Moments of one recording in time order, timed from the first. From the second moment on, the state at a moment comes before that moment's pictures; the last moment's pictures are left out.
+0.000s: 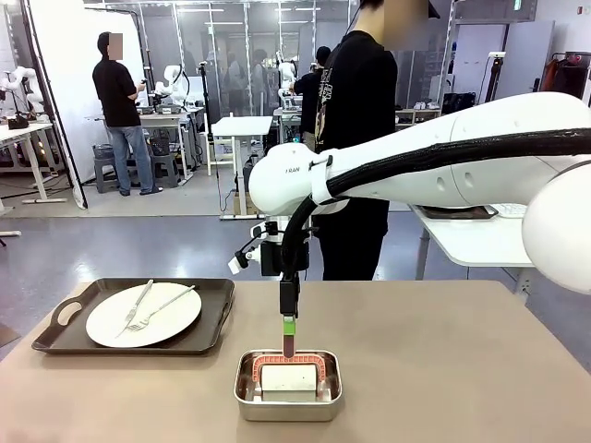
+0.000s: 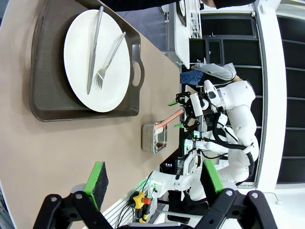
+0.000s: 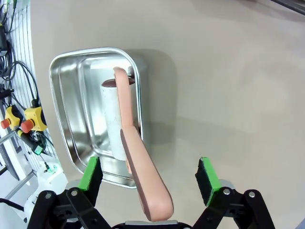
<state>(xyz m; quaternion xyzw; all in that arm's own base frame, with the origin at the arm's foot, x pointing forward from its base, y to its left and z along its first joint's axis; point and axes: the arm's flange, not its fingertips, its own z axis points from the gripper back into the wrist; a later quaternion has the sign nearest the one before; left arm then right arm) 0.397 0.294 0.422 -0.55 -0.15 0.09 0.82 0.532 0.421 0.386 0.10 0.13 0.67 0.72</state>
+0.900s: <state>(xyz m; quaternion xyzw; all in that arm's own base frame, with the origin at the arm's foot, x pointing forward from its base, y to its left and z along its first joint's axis) 0.397 0.294 0.422 -0.55 -0.15 0.09 0.82 0.525 0.427 0.389 0.11 0.13 0.68 0.71</state>
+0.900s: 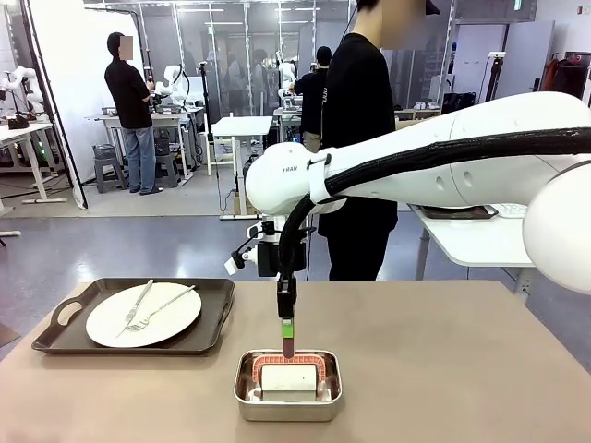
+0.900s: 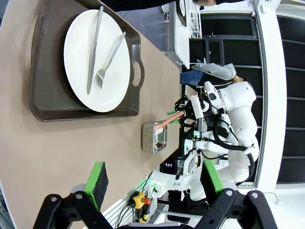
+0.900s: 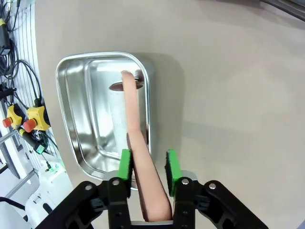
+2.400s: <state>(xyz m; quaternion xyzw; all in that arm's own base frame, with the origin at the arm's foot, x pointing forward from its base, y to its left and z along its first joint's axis) 0.397 0.294 0.422 -0.55 -0.15 0.09 0.82 0.521 0.428 0.399 0.11 0.13 0.68 0.71</state>
